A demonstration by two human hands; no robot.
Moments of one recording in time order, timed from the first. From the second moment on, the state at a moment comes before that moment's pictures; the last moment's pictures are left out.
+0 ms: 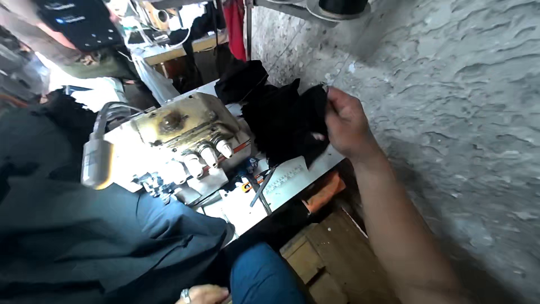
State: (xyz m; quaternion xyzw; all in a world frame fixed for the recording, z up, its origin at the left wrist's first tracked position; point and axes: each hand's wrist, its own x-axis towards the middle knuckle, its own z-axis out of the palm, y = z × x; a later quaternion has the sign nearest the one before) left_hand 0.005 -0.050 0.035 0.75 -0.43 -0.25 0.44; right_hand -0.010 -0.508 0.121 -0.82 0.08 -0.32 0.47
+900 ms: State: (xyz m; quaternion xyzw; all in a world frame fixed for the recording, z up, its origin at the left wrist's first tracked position) left_hand -0.032 0.043 0.132 0.80 -0.50 0.07 0.32; right_hand -0.036 -0.194 0.056 -0.40 -0.10 0.31 0.86
